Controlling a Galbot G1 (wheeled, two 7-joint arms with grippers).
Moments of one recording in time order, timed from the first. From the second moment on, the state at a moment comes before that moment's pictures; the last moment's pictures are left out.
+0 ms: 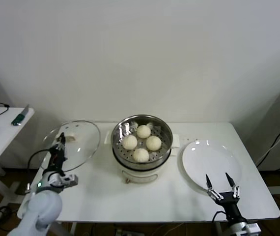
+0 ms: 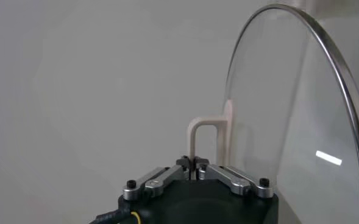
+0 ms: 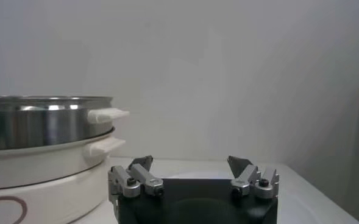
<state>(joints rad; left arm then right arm) 1.26 -1.06 -0.46 -1.89 0.99 0.40 -0.03 -1.60 1.24 0.62 1.76 0.34 0.32 -0.11</state>
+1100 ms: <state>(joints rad) 0.97 -1.24 0.02 -1.92 1.35 0.74 0.18 -1.57 1.19 0.61 1.73 0.32 0.35 -0.12</state>
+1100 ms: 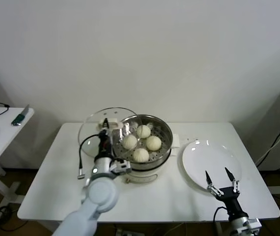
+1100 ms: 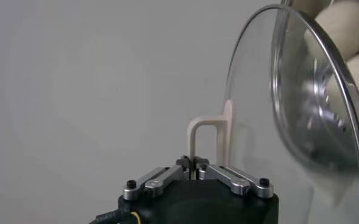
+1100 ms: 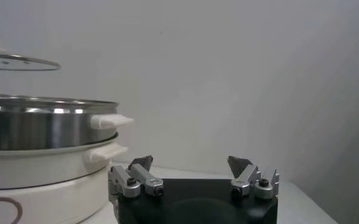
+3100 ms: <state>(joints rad) 0.90 -1.56 0.11 -1.66 1.63 0.74 0.27 -1.54 1.20 0.60 1.71 0.30 0.34 -0.15</state>
